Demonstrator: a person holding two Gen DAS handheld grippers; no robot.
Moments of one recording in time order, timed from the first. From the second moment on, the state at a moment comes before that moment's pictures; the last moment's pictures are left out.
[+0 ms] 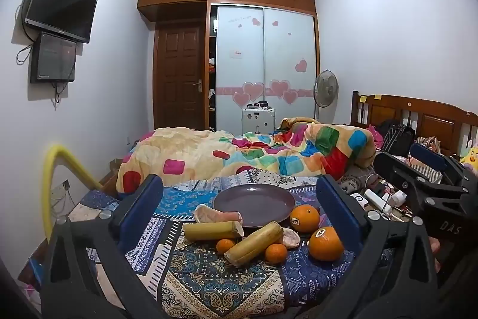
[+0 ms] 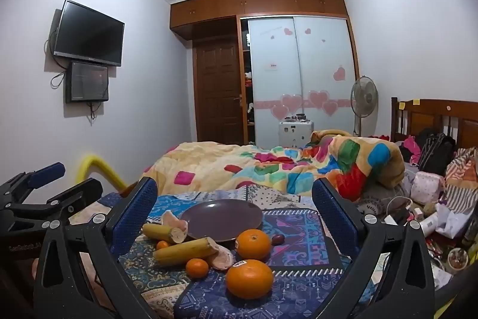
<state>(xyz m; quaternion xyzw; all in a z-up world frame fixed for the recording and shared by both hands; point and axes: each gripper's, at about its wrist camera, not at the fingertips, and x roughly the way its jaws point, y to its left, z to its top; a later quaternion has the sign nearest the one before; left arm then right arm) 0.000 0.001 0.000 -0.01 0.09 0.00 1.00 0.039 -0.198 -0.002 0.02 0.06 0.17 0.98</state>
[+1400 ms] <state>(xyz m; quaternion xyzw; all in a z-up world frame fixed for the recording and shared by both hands) 0.000 0.010 0.003 -0.02 0.09 0.01 1.00 0.040 -0.195 -0.004 0.03 0.07 0.17 0.98</state>
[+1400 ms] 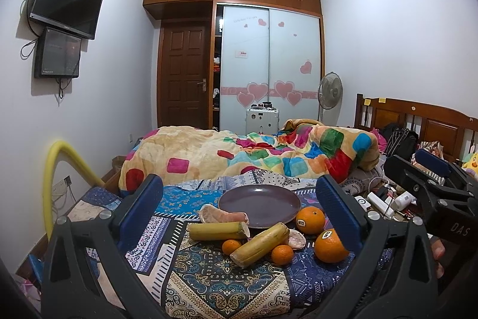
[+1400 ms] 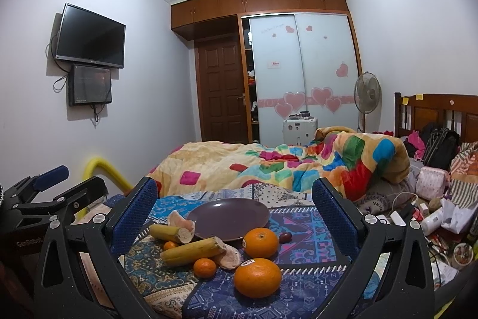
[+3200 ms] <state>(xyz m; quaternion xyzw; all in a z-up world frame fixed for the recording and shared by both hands) 0.023 0.014 -0.018 -0.02 0.13 0.01 0.99 0.052 -0.194 -0.018 0.02 0.10 0.18 0.98</state>
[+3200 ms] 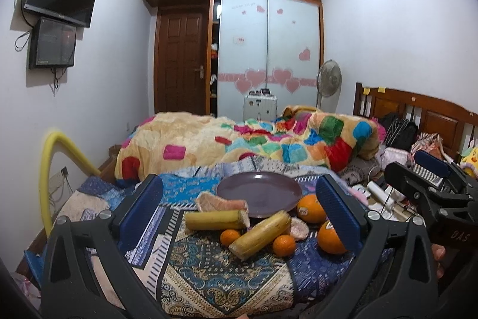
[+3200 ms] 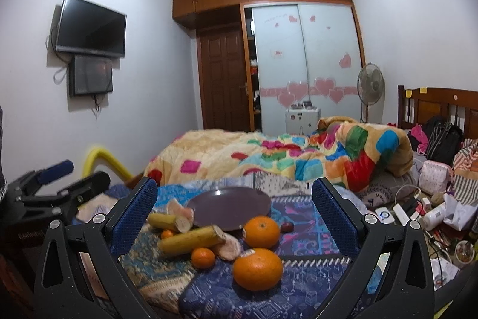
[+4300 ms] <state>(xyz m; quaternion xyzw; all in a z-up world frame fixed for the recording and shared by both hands) 0.143 0.024 -0.140 -0.02 0.38 -0.08 0.92 0.137 -0.189 -0.120 -0.04 0.33 0.22 0.92</state>
